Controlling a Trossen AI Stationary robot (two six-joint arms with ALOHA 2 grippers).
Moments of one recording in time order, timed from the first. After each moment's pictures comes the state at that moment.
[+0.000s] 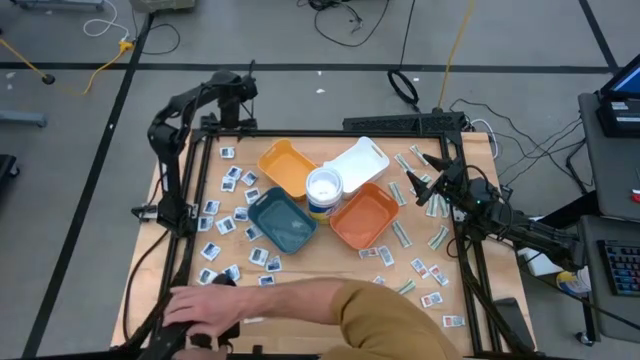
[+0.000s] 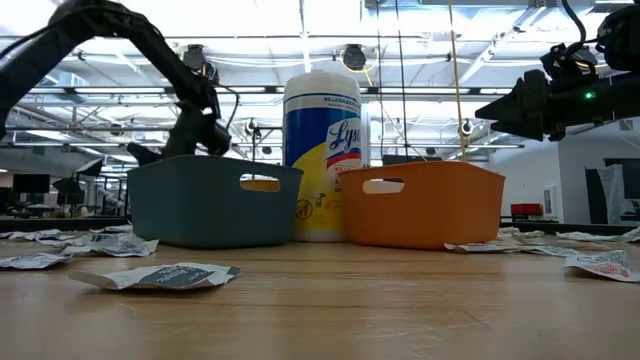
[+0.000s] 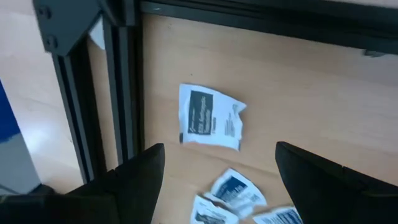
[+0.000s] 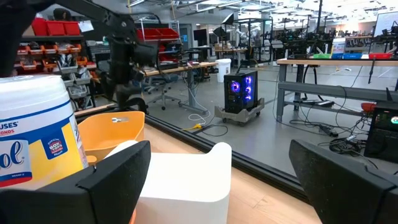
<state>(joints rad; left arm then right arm) 1.12 2.07 1.63 -1.43 -0.14 -0.65 -0.42 0.05 0.01 0.08 0.31 0.06</state>
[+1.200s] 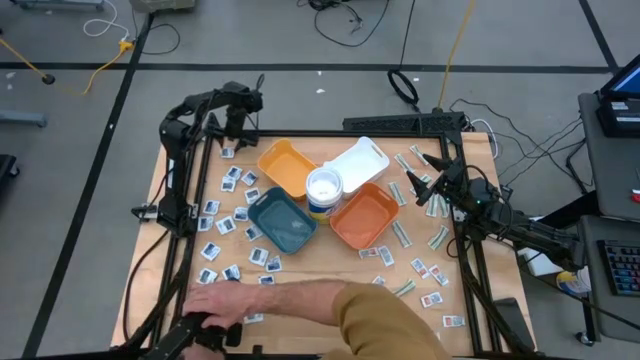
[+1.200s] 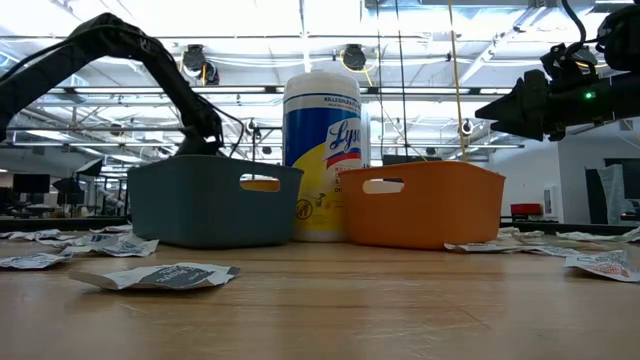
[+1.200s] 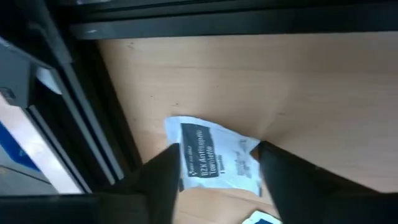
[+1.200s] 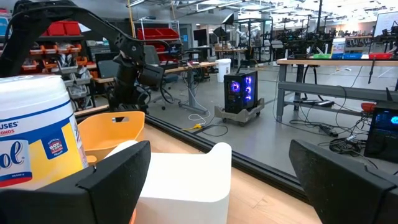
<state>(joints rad) 1.11 2.20 1.58 -1.37 -0.18 -0.48 -0.42 0.05 0.01 0.08 0.31 0.06</state>
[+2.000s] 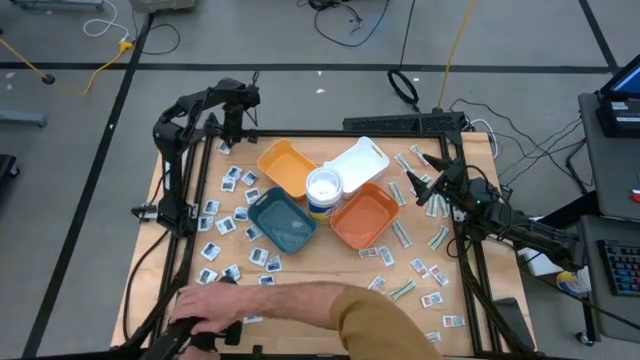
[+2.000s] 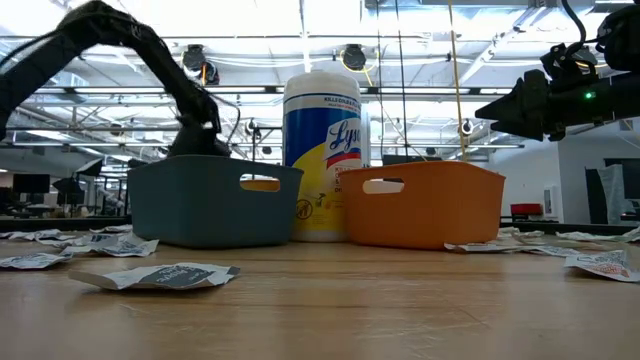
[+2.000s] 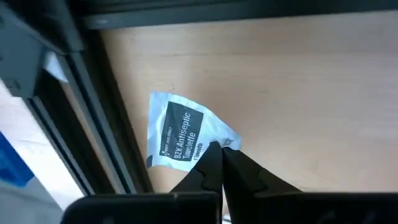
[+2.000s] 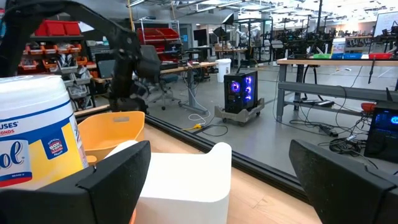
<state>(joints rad) 1.11 2.10 1.57 -1.36 -0.13 -0.45 -0.42 0.05 0.01 0.08 0.31 0.06</state>
